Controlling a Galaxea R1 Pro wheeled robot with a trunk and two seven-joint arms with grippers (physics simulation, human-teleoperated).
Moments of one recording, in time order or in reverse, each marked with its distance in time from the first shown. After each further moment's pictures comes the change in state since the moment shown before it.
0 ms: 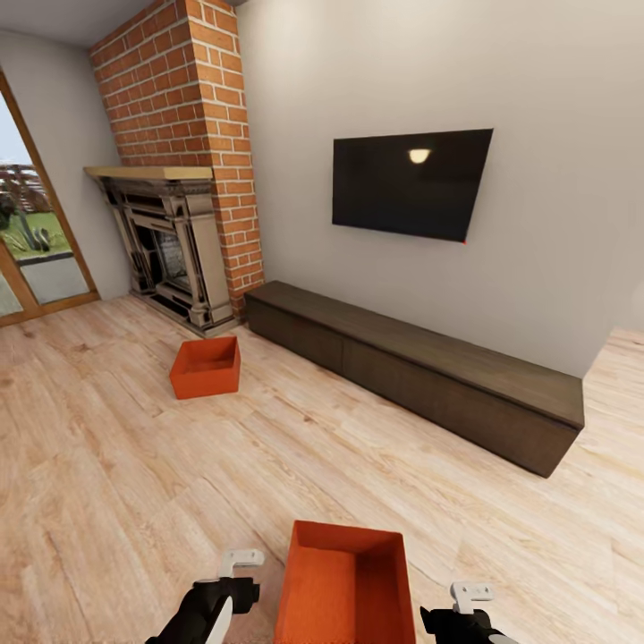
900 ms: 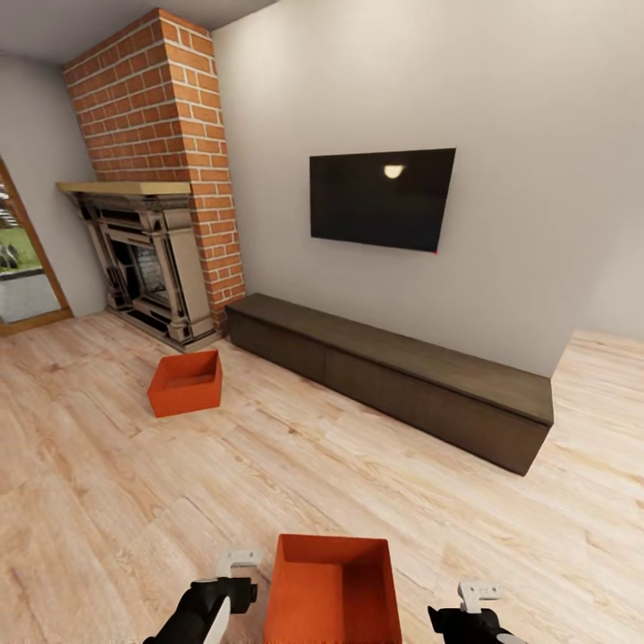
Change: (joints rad) left arm 0.000 0.007 0.000 -0.001 0.000 0.001 0.002; right arm -0.001 -0.024 -0.001 -0.001 0.000 0.000 0.001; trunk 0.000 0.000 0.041
